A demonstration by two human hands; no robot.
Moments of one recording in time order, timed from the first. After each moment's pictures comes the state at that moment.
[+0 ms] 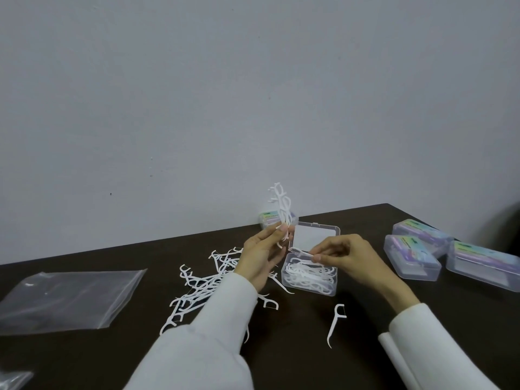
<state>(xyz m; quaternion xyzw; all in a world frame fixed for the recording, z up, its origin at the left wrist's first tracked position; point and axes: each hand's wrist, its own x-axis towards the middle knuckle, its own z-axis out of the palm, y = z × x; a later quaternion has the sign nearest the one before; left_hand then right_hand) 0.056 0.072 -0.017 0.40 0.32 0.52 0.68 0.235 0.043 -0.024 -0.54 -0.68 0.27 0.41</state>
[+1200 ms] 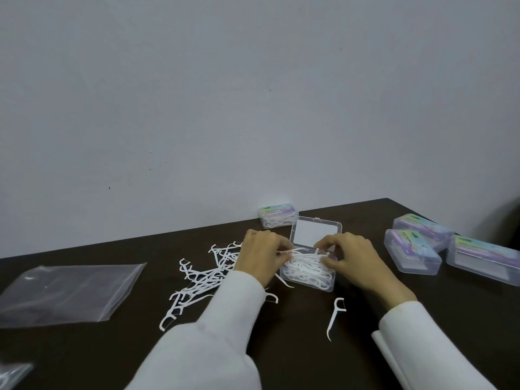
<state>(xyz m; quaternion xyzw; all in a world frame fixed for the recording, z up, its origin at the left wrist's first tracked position) 0.051 0.077 -0.026 0.84 0.49 0.23 0.02 0.237 0.050 -0.041 -0.63 -0.72 0.07 0.26</state>
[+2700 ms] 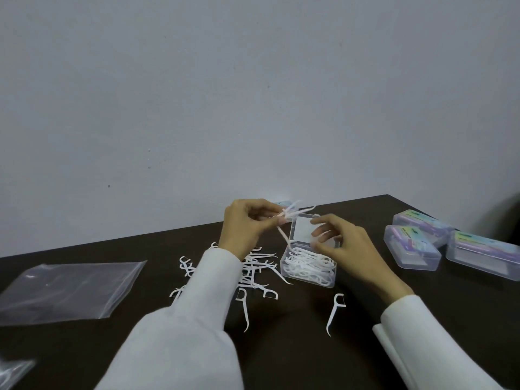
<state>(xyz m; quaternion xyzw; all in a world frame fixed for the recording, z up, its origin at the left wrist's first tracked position) 0.032 0.079 0.009 0.69 0.39 0.51 0.32 0.226 0.045 -0.031 -0.54 -0.69 0.16 0.45</state>
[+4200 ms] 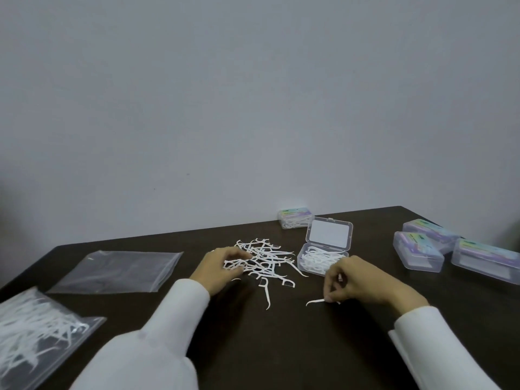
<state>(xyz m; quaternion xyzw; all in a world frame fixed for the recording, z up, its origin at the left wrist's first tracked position) -0.071 0.033 -0.037 0.77 0.53 0.28 0.20 0.215 -0.008 -0.017 -0.53 -0.82 0.19 0.09</state>
